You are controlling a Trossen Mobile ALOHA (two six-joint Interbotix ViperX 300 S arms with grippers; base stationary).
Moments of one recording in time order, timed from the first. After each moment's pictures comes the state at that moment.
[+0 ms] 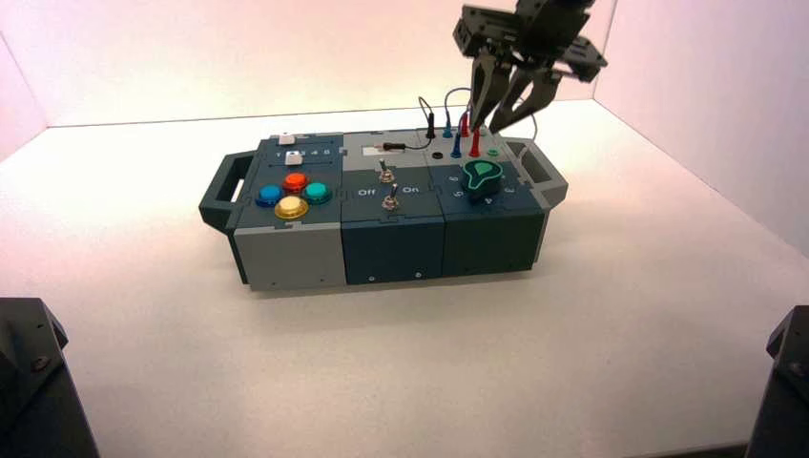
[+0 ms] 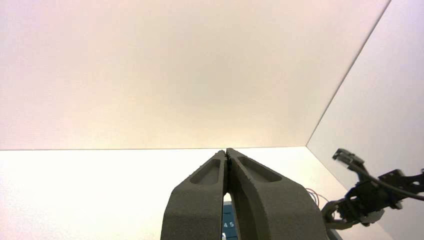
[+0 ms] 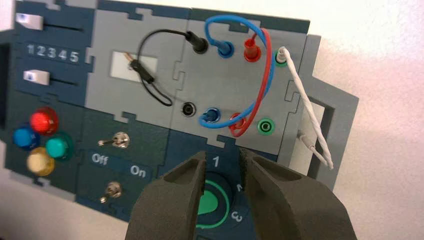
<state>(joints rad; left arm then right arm) -0.13 -1.45 1.07 -0.14 0.53 -0.12 0.46 0.04 0.66 0.32 0.51 -0.03</state>
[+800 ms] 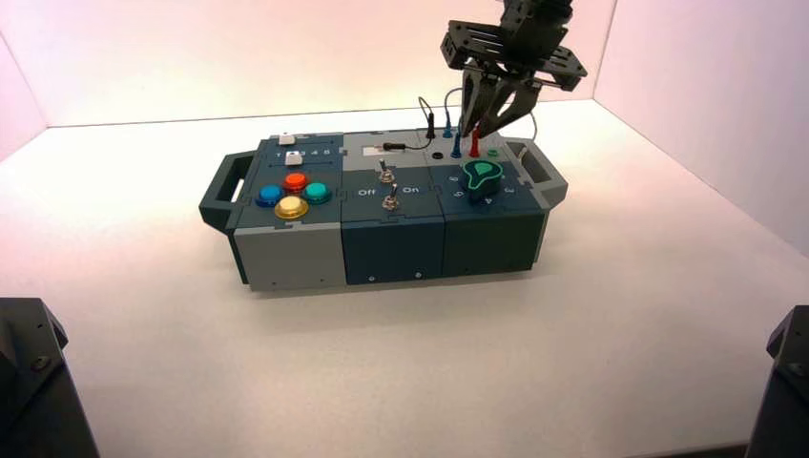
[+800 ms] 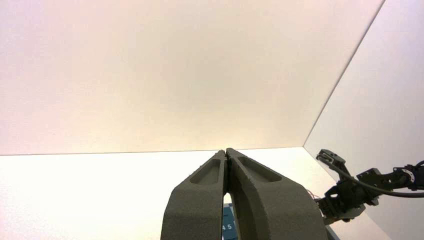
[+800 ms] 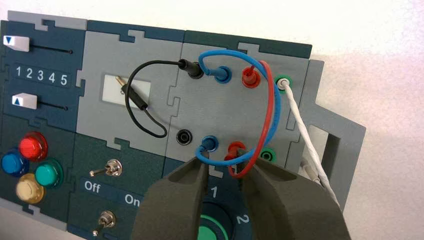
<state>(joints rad) -0.15 -1.44 1.06 -0.14 0.52 -0.11 0.46 0.13 0.59 0.32 0.48 -0.03</state>
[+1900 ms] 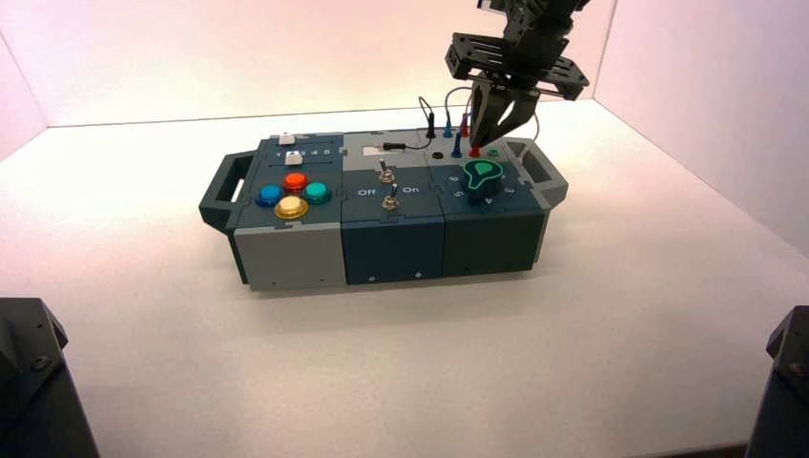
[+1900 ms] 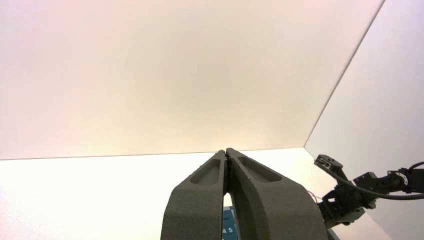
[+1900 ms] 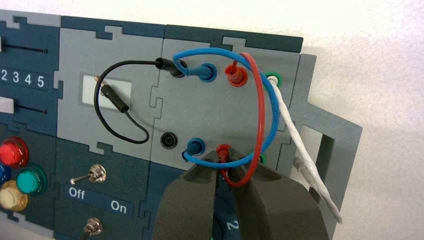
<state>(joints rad) -0.16 -1.40 1.04 -0.14 0.51 -0.10 0.44 0.15 0.58 0.32 0.51 -0.03</state>
